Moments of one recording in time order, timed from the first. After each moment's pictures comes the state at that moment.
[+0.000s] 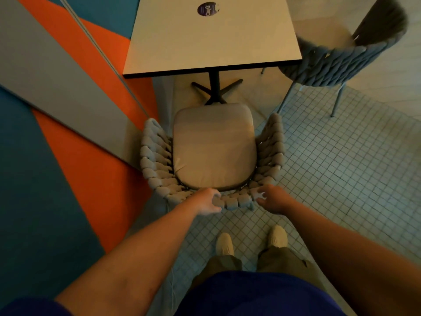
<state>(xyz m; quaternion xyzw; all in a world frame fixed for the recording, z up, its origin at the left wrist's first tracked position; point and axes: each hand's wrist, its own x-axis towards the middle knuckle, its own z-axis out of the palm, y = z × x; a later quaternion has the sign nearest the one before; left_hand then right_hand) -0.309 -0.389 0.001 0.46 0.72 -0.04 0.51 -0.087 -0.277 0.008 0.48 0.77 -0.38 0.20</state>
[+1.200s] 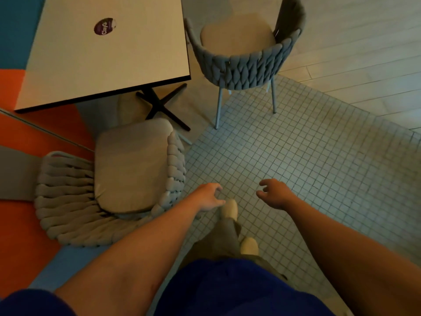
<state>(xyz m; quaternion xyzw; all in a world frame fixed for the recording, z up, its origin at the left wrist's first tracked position) 0.017 -0.114 -0.001 0.47 0.72 -0.04 0.51 0.247 -0.032 -0.001 0.57 0.67 -0.45 0.15</state>
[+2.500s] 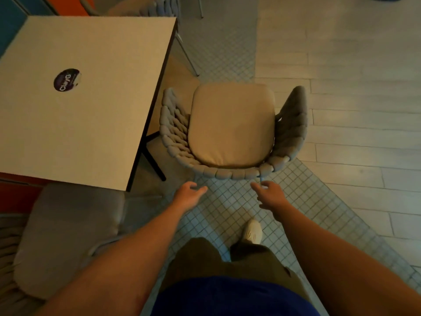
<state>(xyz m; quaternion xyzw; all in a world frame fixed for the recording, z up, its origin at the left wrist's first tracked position) -0.027 0.425 -0.024 0.12 0.84 0.20 0.49 0.179 0.572 -0.008 0.62 0.52 -0.59 0.05</state>
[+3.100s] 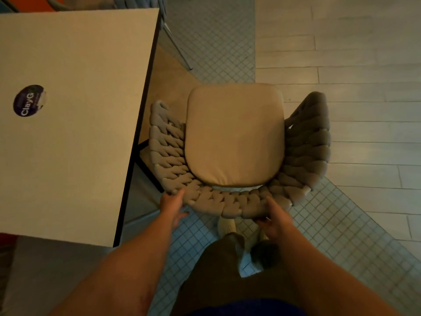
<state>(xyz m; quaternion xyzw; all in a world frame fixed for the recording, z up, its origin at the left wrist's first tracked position) -0.131 0.488 -0.108 -0.18 0.77 0.41 0.45 0.108 0.626 -0.089 0.71 0.01 -0.69 -0.15</state>
